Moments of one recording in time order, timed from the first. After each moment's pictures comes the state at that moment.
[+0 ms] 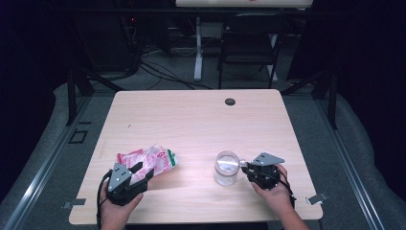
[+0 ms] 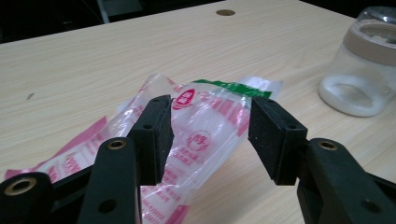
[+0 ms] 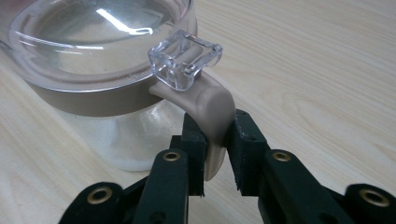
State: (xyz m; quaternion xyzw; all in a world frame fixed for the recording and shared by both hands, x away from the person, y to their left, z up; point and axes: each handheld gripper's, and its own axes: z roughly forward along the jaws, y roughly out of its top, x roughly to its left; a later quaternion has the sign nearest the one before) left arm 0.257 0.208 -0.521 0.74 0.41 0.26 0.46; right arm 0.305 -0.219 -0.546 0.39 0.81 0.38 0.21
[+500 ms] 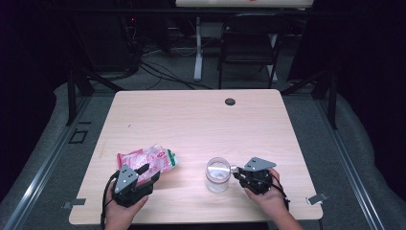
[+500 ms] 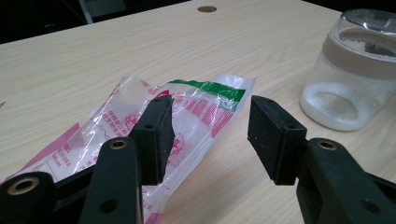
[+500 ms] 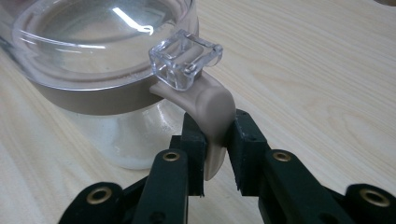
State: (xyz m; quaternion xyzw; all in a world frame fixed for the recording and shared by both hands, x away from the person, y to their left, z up) left arm 0.255 0.199 -0.523 0.75 0.39 0.25 0.46; right arm 0.294 -0.196 -0.545 0.35 0.83 0.39 0.19
